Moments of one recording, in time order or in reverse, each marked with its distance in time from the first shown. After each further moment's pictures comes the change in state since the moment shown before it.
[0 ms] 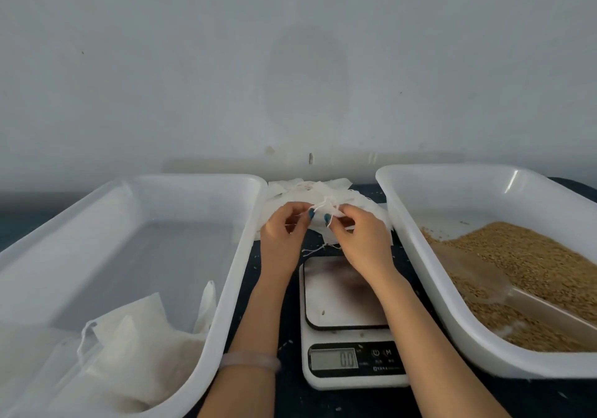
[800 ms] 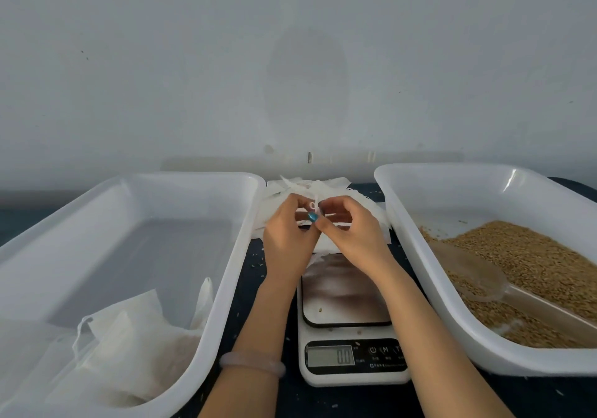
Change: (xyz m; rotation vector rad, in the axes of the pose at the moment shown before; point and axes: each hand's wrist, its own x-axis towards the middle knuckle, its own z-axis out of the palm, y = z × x) left_hand -0.008 0.011 0.012 0.173 0.072 0.099; right_hand -0.002 -0.010 -0.008 0.325 -0.139 0.015
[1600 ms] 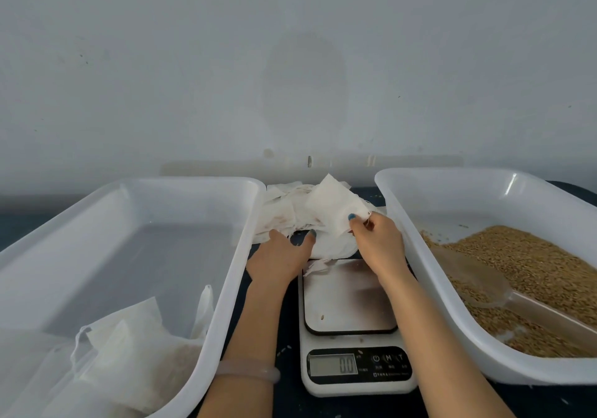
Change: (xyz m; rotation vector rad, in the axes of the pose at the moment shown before) left_hand 0.006 -0.011 -0.017 0.580 -0.445 -0.594; right_hand 0.004 0.016 -0.013 -0.136 0.203 0.274
